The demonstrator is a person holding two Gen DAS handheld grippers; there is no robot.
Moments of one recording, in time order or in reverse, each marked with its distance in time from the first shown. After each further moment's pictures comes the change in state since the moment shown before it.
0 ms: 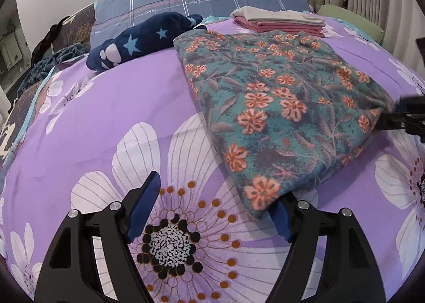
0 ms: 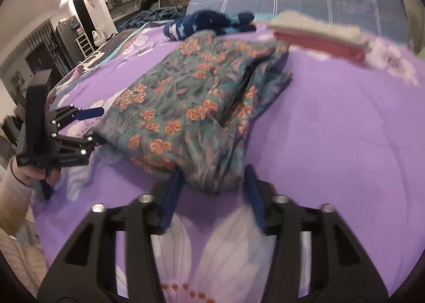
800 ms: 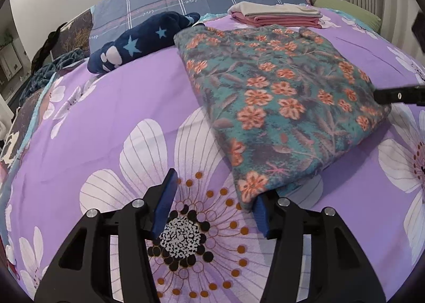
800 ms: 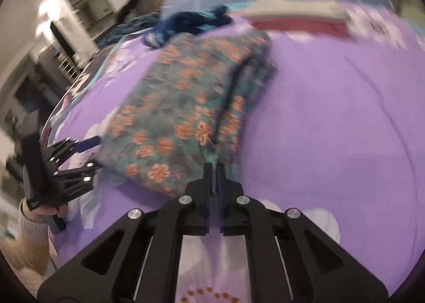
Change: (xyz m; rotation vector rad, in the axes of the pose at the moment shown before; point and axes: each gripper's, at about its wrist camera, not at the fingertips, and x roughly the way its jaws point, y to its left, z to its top) left arm -0.003 0.001 -0.005 0.054 0.016 0.021; right arm -0.002 -0.011 0.005 0.219 0.005 -0.050
